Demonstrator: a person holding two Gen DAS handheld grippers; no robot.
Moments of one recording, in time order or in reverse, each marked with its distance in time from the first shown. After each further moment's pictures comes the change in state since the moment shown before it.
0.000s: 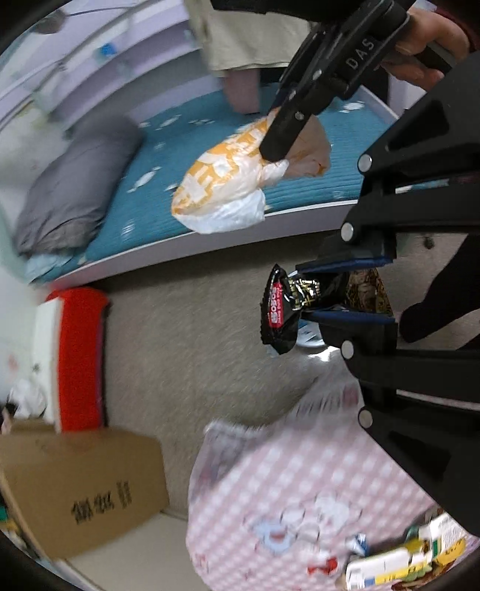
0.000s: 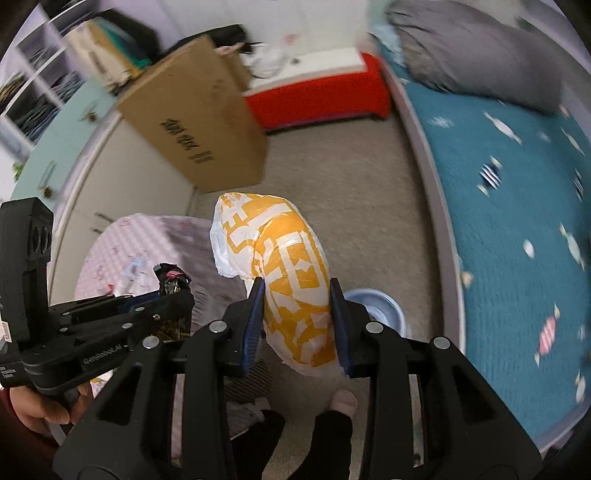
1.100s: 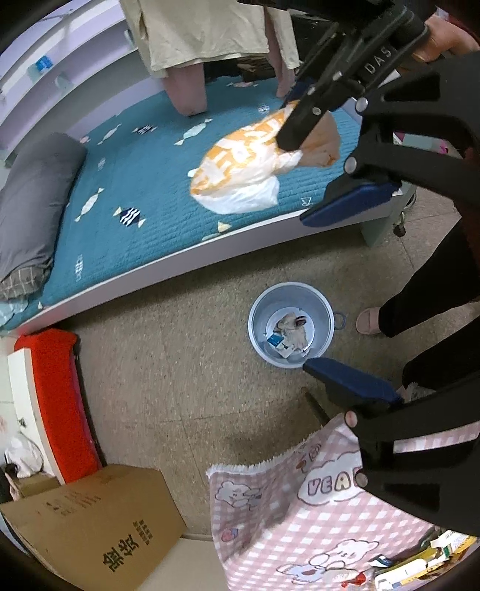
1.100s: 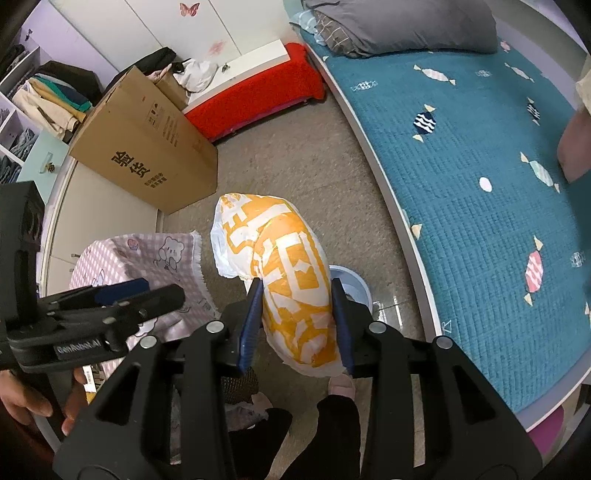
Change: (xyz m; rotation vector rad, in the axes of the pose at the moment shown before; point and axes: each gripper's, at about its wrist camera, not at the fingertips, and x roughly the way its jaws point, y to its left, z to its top) left arm 0.053 -0.083 0.011 0.131 0.121 0.031; right arm -0.017 -0.105 -0.040 0.209 0.003 -0.050
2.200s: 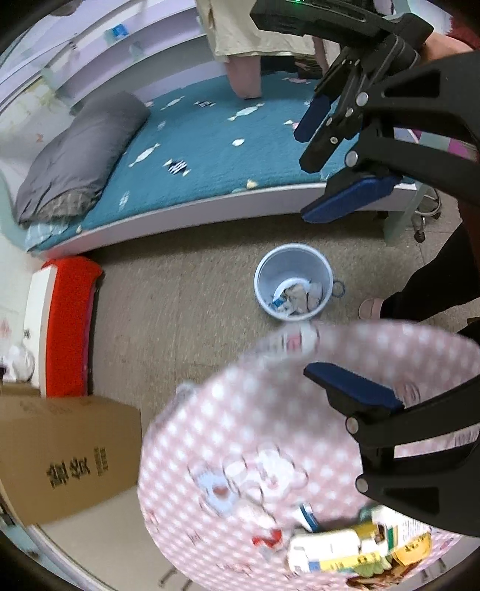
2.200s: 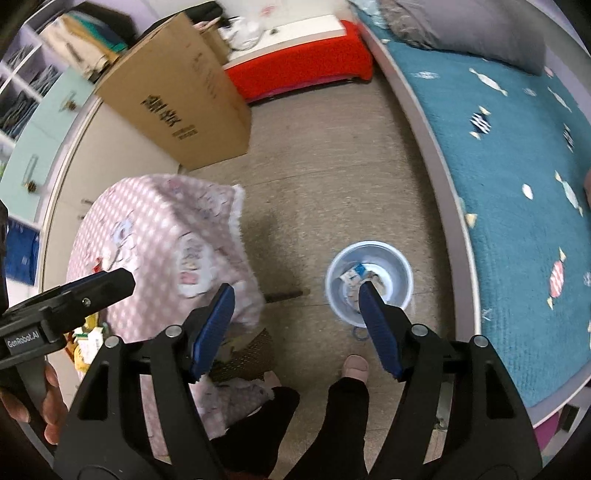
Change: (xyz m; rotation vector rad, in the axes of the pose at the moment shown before) left arm -0.078 0.145 -0.087 -0.242 -0.135 0.026; right arm 0.034 0.140 -0.046 -0.163 0.090 0.015
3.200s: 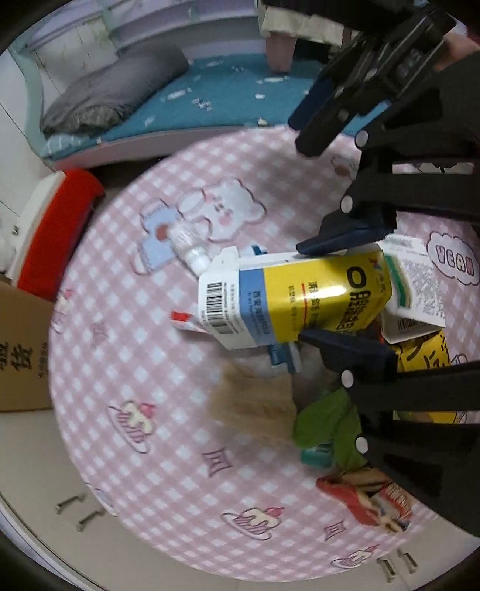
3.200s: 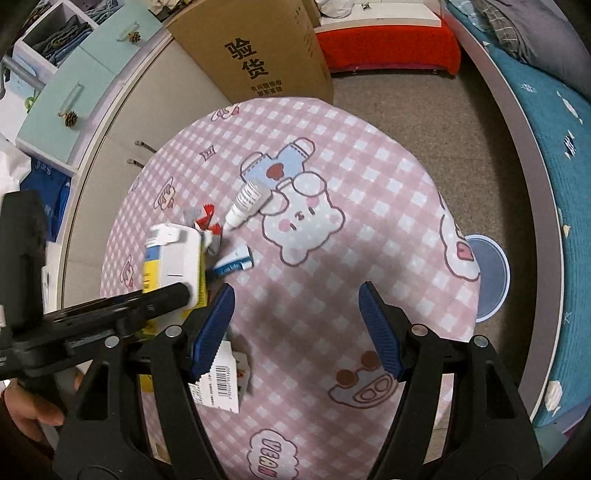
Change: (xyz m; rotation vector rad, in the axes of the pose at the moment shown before) left arm -0.027 0.255 -0.039 -0.203 0.067 0.005; right arm 0.088 0.239 -0.038 -0.119 0.069 0.107
